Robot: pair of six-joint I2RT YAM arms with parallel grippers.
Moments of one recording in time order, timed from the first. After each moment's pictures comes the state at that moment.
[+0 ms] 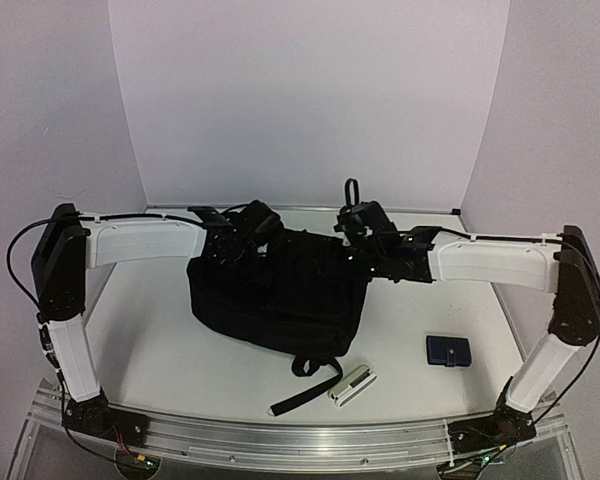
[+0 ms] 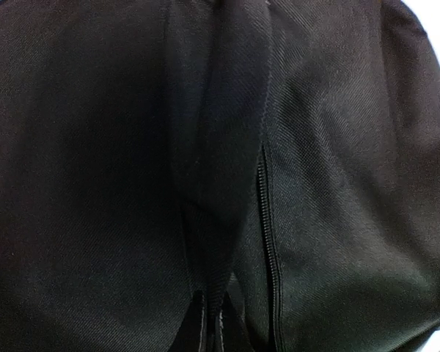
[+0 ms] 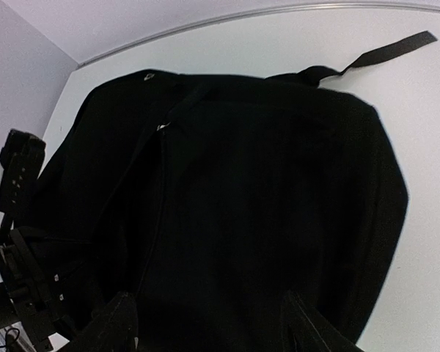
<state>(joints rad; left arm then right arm) -0.87 1.88 1.48 -0.66 -0.20 -0.53 0.88 1.68 1.25 -0.27 0.24 0.73</state>
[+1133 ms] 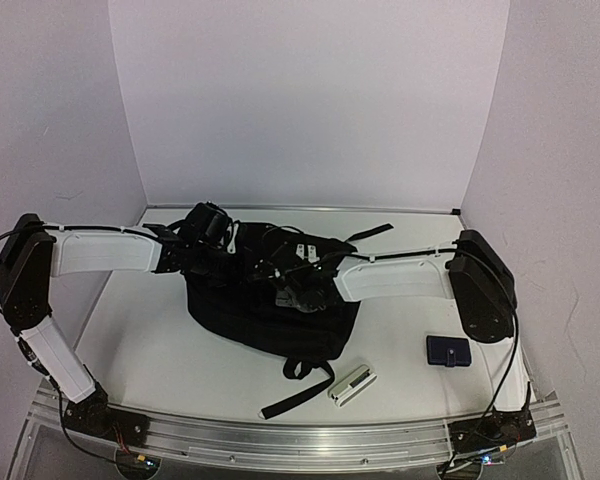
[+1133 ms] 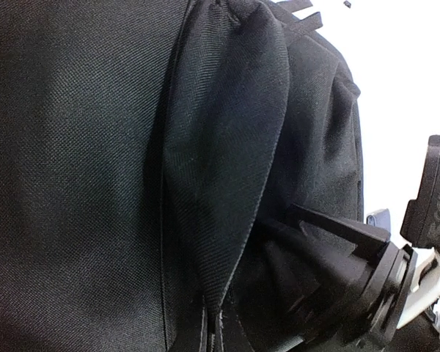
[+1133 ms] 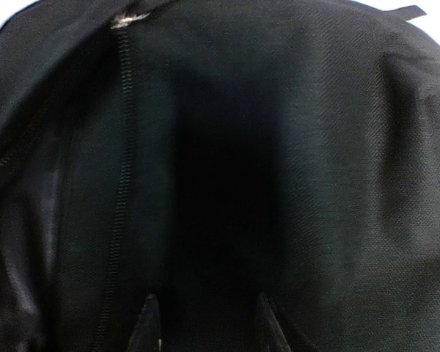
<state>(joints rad) -0.71 1.65 1.09 -0.23 0.21 -0.68 1.05 2.19 1.65 -0.46 0.60 0.90</state>
